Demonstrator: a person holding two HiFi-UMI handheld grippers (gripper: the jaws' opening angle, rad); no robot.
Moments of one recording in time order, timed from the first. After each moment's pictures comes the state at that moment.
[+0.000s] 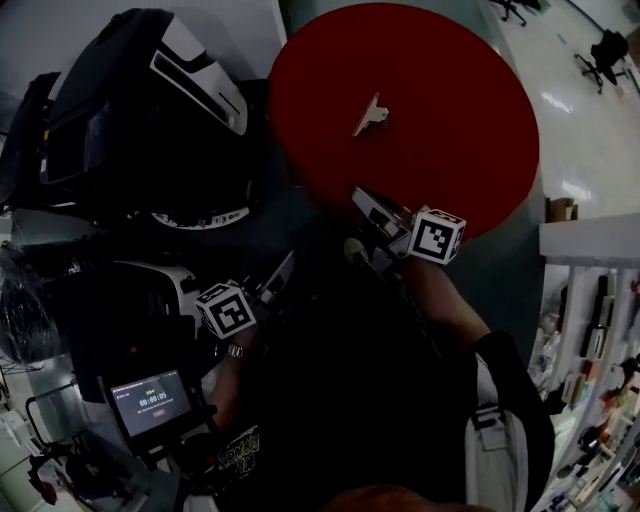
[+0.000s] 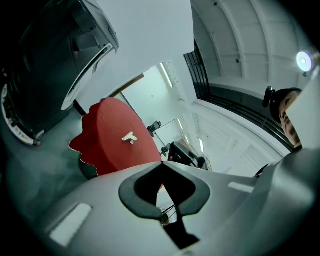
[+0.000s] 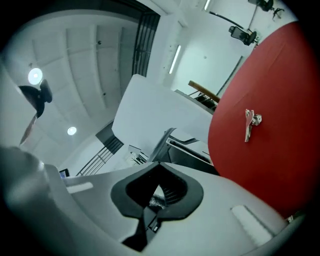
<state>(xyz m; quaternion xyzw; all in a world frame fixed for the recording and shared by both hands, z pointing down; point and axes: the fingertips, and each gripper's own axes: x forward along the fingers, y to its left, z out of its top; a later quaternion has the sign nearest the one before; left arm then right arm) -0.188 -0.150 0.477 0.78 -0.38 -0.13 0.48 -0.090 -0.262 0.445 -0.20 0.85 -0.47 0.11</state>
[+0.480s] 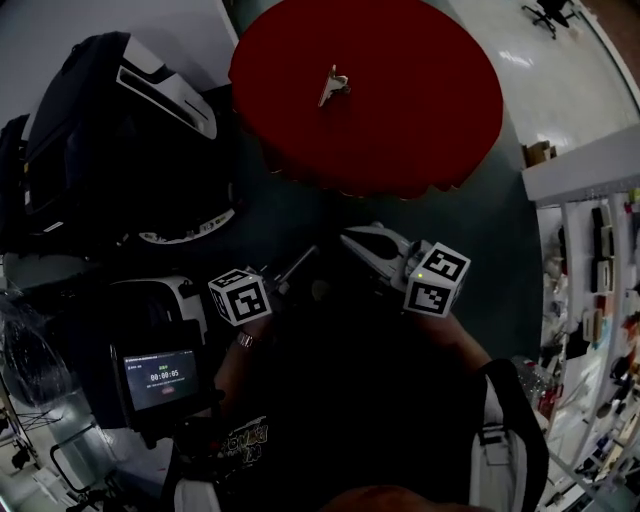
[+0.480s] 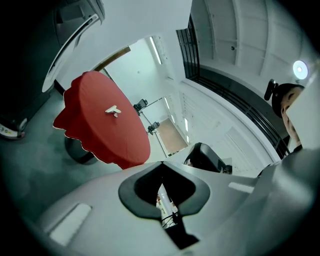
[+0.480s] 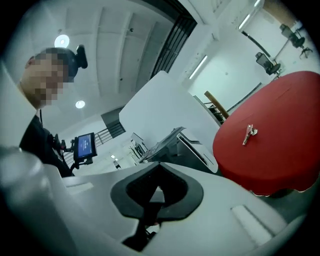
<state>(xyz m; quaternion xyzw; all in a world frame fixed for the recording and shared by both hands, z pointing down) -0.131 -0.076 0.488 0.83 -0.25 -0.07 0.50 -0.089 -0.081 0.413 -0.23 0.91 -0.35 0.06</state>
